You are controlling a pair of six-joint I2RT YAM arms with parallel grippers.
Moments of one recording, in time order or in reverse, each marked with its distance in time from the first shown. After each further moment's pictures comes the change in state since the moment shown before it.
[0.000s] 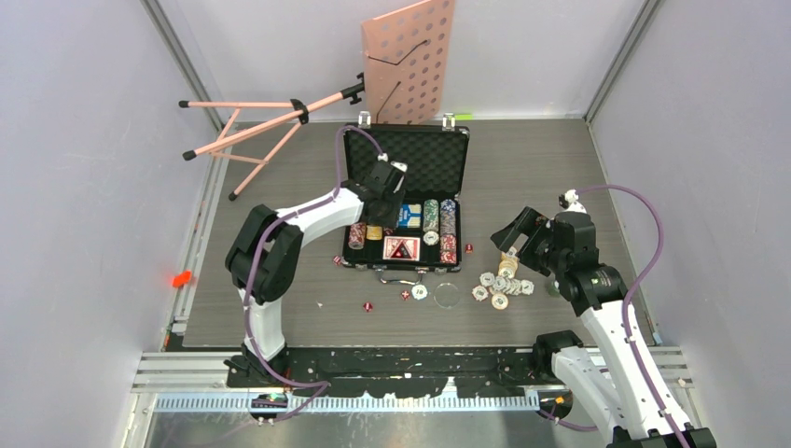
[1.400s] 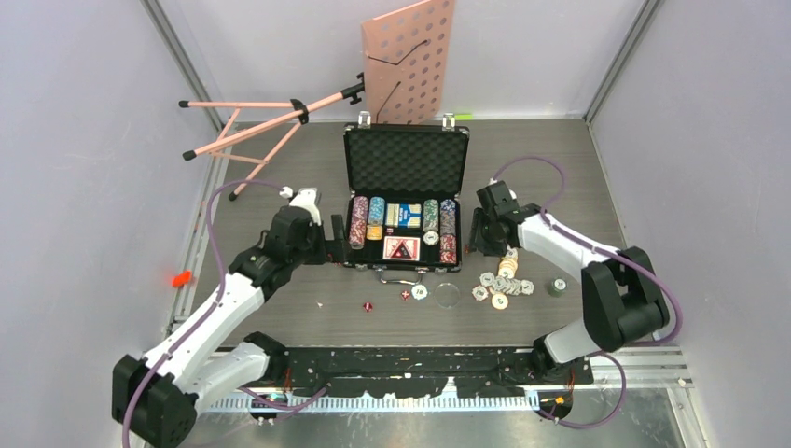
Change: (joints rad) left arm 0.163 -0.927 -0.628 -0.016 0.042 -0.114; right arm 0.229 0.749 0.176 0.096 0.171 -0.110
